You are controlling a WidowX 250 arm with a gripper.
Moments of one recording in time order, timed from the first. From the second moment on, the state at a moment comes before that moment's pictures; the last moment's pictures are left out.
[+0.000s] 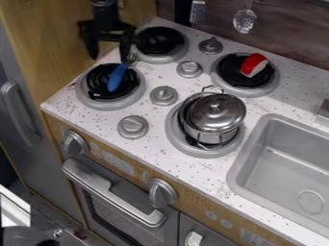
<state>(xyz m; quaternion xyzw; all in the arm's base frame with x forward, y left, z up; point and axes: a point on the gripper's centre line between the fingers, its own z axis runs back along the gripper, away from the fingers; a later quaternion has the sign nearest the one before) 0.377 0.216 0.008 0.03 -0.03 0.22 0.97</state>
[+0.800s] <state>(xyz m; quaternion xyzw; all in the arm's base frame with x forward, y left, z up) 0.379 0.219 -0.038 0.02 0.01 0.22 0.98</state>
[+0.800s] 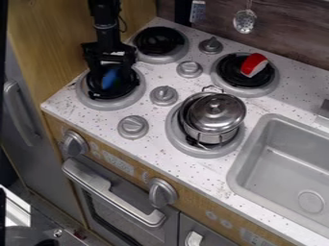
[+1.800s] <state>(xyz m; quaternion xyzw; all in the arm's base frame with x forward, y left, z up) 0.409 0.186 -0.028 0.02 -0.01 0.16 0.99</state>
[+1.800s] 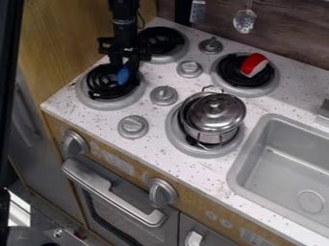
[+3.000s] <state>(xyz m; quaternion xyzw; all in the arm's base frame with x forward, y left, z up) 0.424 0.164 0.004 0.03 0.01 0.18 0.98</state>
